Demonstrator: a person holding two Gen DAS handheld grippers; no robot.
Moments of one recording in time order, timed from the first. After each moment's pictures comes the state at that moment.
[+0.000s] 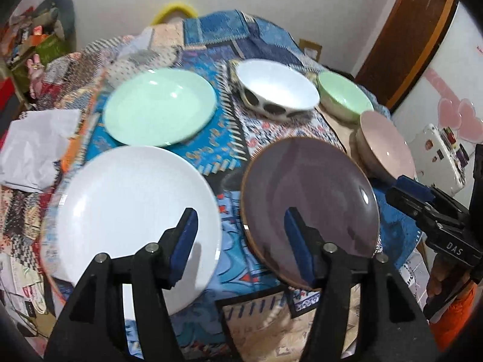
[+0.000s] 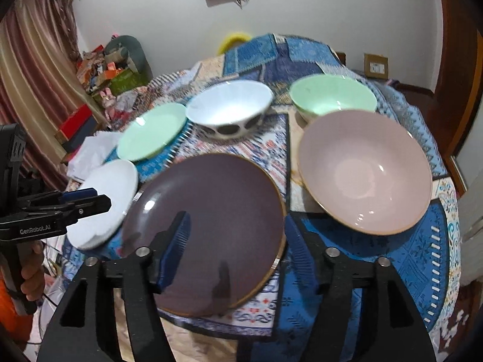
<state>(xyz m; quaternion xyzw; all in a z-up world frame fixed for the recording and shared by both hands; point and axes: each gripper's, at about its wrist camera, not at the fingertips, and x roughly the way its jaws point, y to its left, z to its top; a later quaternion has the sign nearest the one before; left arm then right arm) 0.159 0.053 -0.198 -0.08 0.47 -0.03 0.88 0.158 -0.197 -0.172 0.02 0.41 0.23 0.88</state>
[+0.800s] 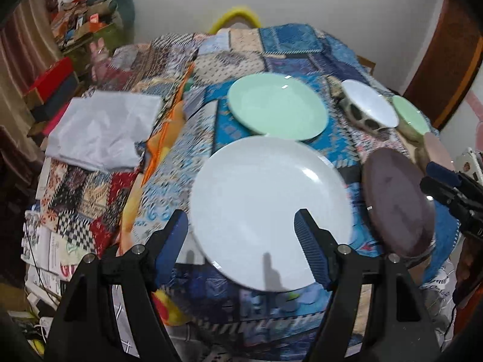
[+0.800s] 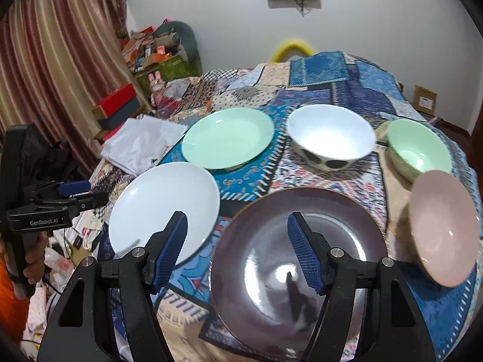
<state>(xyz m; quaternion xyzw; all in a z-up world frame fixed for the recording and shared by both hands) 0.105 0.178 -0.197 -0.09 0.48 0.08 0.87 0.160 -0.087 -0.167 -0.04 0.40 0.33 0.86</state>
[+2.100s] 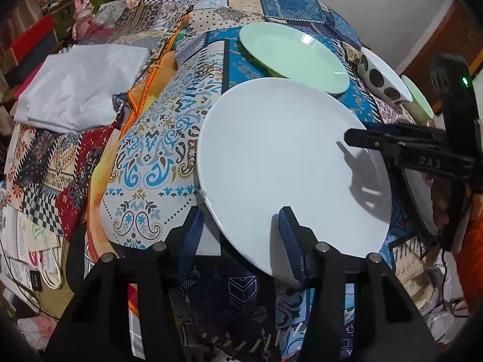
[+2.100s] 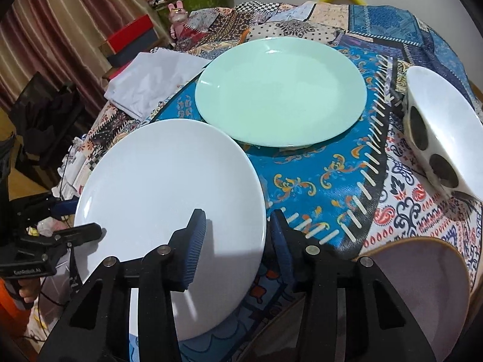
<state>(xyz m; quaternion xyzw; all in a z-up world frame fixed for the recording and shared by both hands) 0.110 0.211 -0.273 -0.13 0.52 0.03 0.84 0.218 0.011 -0.240 -0.12 0.51 0.39 0.76</state>
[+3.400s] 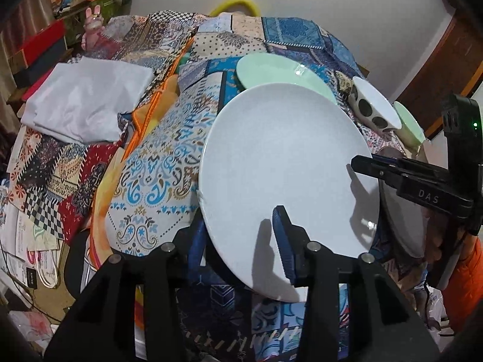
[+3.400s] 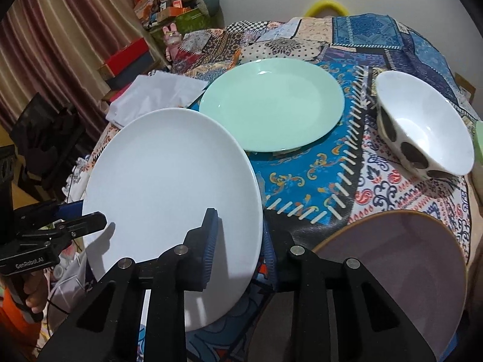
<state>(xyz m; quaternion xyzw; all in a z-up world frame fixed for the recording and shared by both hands) 0.106 0.207 -0.240 -0.16 0.47 0.04 0.87 0.201 -0.014 -0.216 -0.07 0.47 0.37 0.80</state>
